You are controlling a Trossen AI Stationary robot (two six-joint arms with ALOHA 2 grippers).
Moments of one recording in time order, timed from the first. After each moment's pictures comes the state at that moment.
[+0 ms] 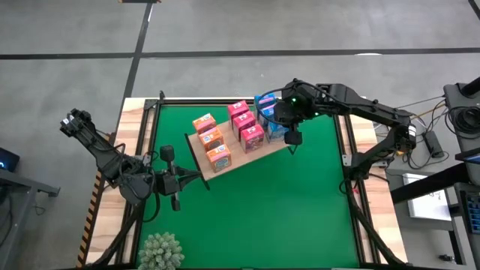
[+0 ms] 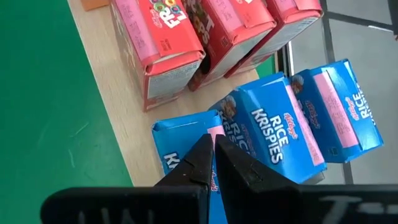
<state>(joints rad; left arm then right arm) -0.71 1.05 1.02 -0.38 -0.94 0.17 -0.28 1.47 1.67 -1.11 -0.01 -0.39</state>
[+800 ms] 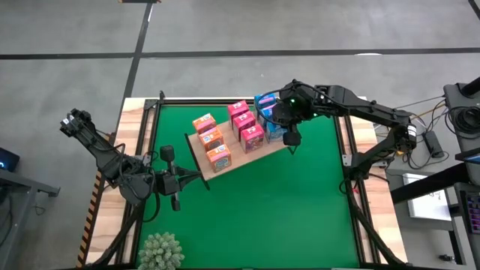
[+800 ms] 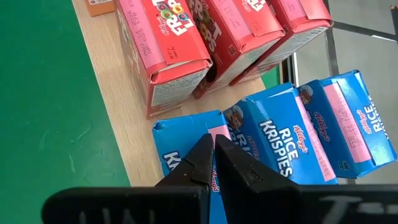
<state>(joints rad) -0.71 1.05 1.02 -0.38 -0.94 0.17 -0.28 1.47 1.64 -1.06 -0.03 -0.40</state>
